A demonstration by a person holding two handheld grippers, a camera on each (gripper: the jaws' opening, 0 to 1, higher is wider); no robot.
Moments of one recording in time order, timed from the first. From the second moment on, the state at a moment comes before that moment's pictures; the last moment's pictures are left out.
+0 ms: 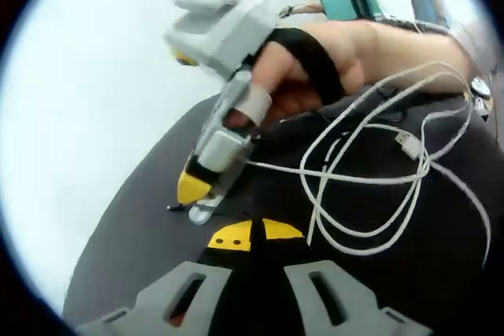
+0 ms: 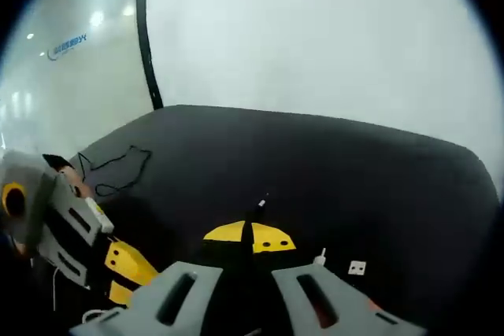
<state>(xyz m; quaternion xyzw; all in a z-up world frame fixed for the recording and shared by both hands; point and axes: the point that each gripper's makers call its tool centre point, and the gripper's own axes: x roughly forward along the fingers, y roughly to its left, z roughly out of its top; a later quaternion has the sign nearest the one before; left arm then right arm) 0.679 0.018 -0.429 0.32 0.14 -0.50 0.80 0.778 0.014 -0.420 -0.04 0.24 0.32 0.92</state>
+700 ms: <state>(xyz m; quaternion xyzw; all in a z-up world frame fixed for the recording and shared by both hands) 0.668 0.025 -0.427 0.38 0.12 -0.55 0.74 0.773 0.045 -0.404 -0.16 0.16 0.38 0.90</state>
